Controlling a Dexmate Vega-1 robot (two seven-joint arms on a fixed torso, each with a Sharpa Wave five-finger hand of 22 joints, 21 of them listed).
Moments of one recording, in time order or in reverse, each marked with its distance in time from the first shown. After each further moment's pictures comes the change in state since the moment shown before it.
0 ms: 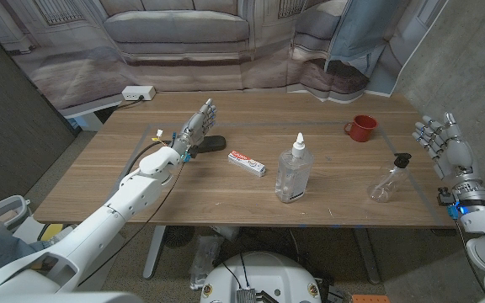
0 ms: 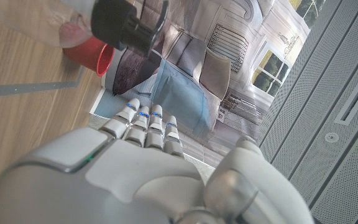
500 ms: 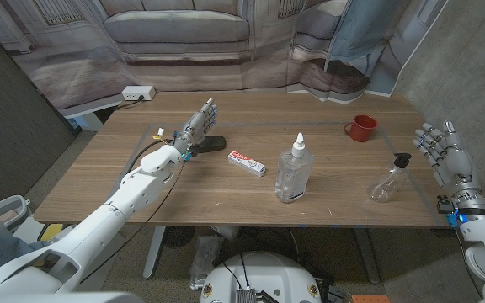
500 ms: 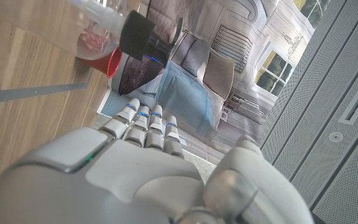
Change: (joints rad) left arm -0.014 -0.005 0.008 0.008 0.002 0.008 -0.004; left_hand 0.000 0.000 -0.004 0.004 0.000 0.000 0.000 0.000 0.000 0.000 0.000 0.000 0.000 0.000 0.000 0.000 0.000 -0.004 0.004 0.000 0.000; right arm -0.026 0.012 -0.019 0.019 -0.017 0.039 -0.014; right_hand 0.010 0.010 0.001 -0.005 0.000 0.004 -0.004 0.000 0.000 0.000 0.000 0.000 0.000 0.005 0.006 0.000 0.000 0.000 0.000 -0.004 0.000
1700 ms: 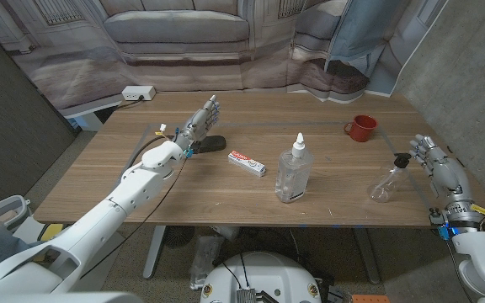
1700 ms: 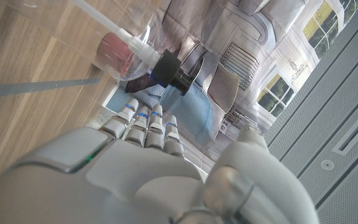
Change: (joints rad) left arm -0.028 0.008 0.014 -0.019 0.011 0.039 0.003; left_hand 0.004 0.004 -0.004 -0.004 0.000 0.000 0.000 0.000 0.000 -0.004 -0.004 0.000 0.000 0.000 0.000 0.000 0.000 -0.005 0.005 0.000 0.000; right arm -0.030 0.016 -0.039 0.019 -0.221 0.048 -0.115; right_hand 0.115 -0.031 0.013 -0.075 0.009 -0.004 -0.022 0.000 0.000 -0.003 -0.006 -0.008 0.000 -0.013 -0.005 -0.012 -0.002 -0.022 0.022 -0.011 -0.002
